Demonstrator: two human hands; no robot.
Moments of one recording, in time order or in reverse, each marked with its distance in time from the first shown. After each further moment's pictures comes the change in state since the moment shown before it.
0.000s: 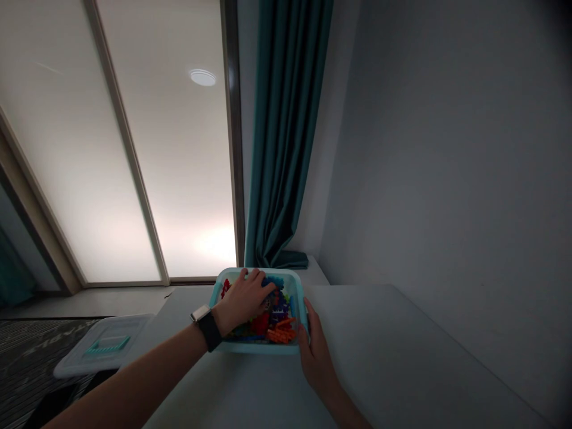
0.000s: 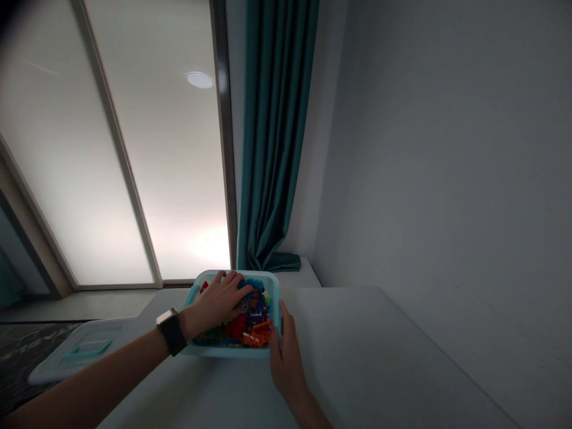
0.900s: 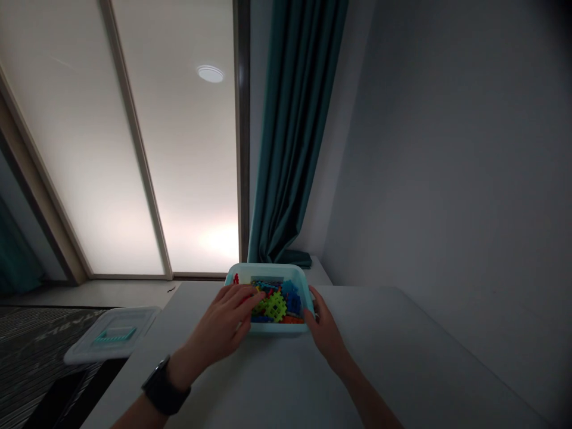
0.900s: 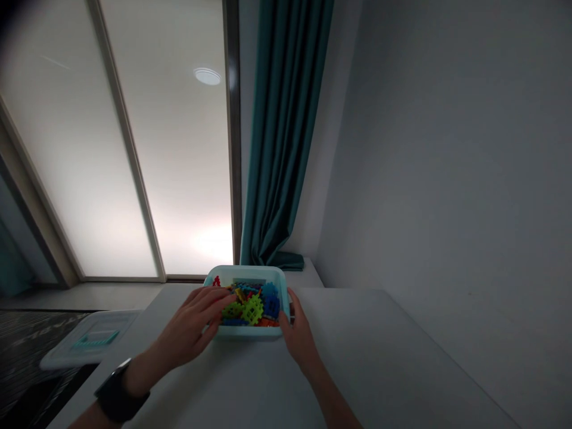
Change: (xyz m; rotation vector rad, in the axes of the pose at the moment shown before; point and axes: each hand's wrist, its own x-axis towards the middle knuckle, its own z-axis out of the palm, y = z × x) left_hand -0.082 0.003 -0.009 -0.262 0.332 -0.151; right_hand 0.040 0.003 -0.013 0.144 -0.151 0.171
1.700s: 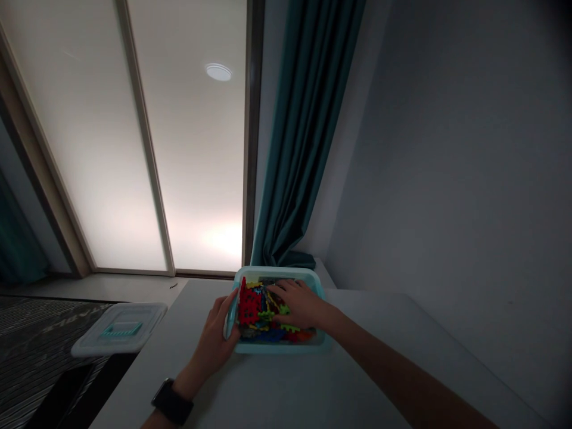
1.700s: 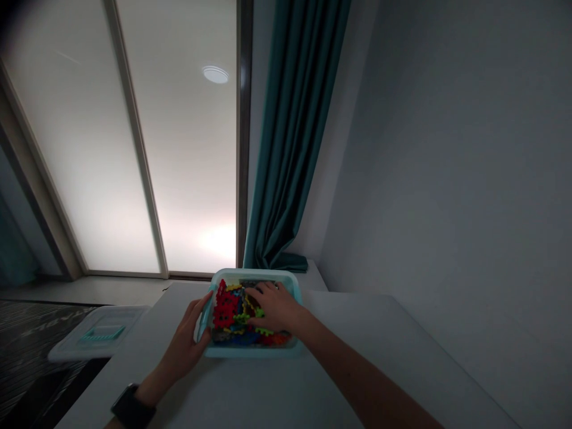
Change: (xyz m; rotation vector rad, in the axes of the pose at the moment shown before) left_hand -0.065 -0.028 0.050 -0.374 0.277 -0.422; right_hand 0.060 -0.082 0.039 -0.993 -0.620 -0.551
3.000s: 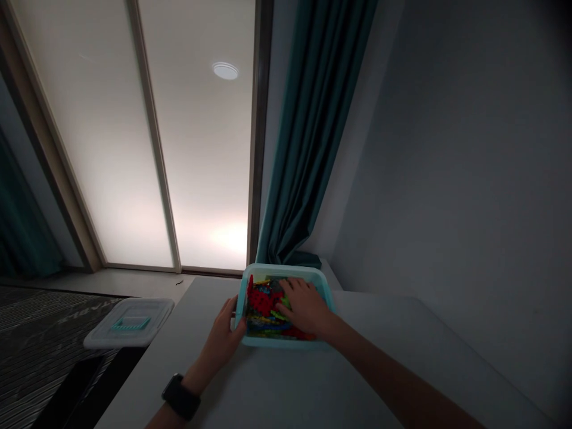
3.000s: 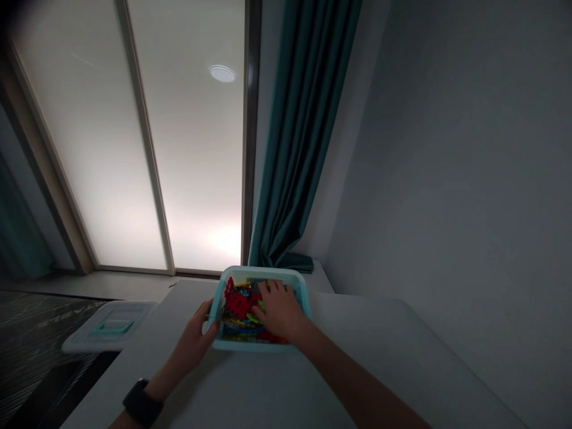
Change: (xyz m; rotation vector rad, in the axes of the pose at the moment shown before) left_hand 0.006 0.001 0.003 -0.228 -0.044 -0.255; right_hand 0.007 -0.018 -0.007 -0.032 0.034 0.224
